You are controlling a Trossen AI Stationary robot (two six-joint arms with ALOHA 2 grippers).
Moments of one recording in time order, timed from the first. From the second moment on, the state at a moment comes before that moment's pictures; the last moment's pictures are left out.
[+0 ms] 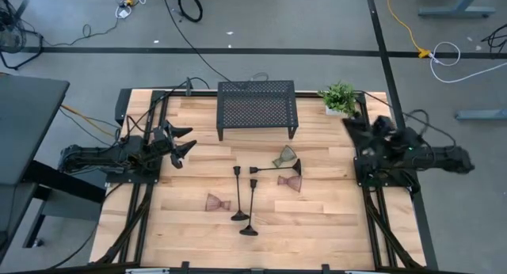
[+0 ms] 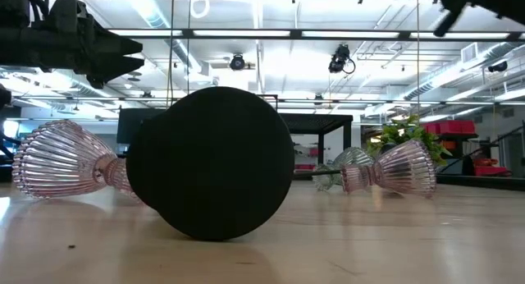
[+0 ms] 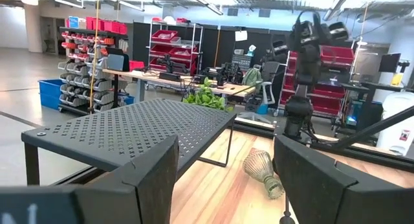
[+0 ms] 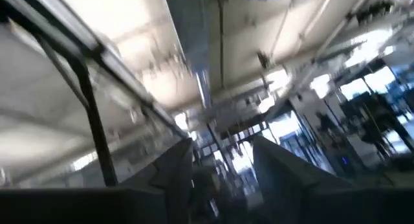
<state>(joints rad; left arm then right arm) -0.01 0.01 0.01 0.15 -0.42 -0.09 -0.04 0.29 0.21 0.67 0.12 0.38</state>
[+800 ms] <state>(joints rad) -0.01 0.01 0.01 0.10 -0.42 -0.09 0.00 1.20 0.84 -0.04 0.19 0.03</state>
